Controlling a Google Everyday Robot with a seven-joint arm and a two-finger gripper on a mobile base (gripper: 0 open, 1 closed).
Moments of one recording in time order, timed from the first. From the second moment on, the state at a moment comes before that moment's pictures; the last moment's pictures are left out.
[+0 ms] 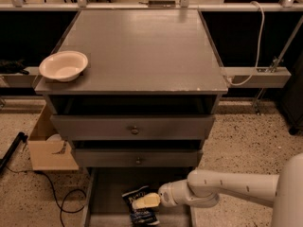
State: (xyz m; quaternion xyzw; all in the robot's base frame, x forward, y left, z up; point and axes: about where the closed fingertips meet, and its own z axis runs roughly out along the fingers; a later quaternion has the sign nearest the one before) arm 0.444 0.014 0.361 -0.21 0.88 0.41 0.15
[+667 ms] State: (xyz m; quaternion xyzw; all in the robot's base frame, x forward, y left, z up) arm 0.443 0.009 0.343 -0.17 0.90 0.38 0.15
